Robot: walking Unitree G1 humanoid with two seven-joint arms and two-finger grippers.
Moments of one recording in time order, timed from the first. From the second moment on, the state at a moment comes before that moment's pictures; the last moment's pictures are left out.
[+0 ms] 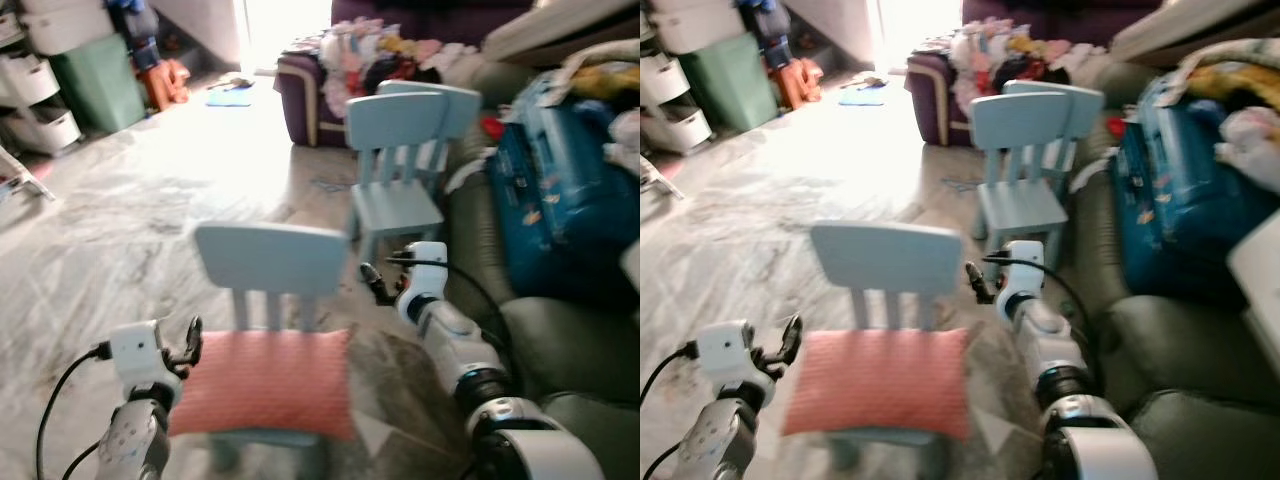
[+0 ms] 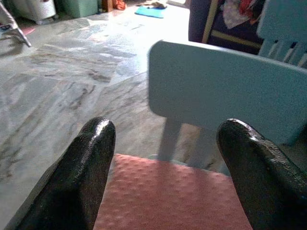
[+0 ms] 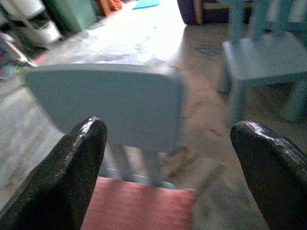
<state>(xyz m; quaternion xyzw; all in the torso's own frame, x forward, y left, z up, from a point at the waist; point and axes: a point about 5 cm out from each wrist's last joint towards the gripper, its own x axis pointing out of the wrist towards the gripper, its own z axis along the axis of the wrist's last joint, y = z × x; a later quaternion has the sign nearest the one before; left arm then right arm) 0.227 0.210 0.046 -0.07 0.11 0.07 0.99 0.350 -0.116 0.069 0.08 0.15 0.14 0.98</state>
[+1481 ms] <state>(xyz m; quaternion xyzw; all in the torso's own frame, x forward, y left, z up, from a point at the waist) 0.231 0.236 0.034 -0.07 0.13 0.13 0.98 0.353 -0.124 0.075 0.04 0.12 0.13 0.98</state>
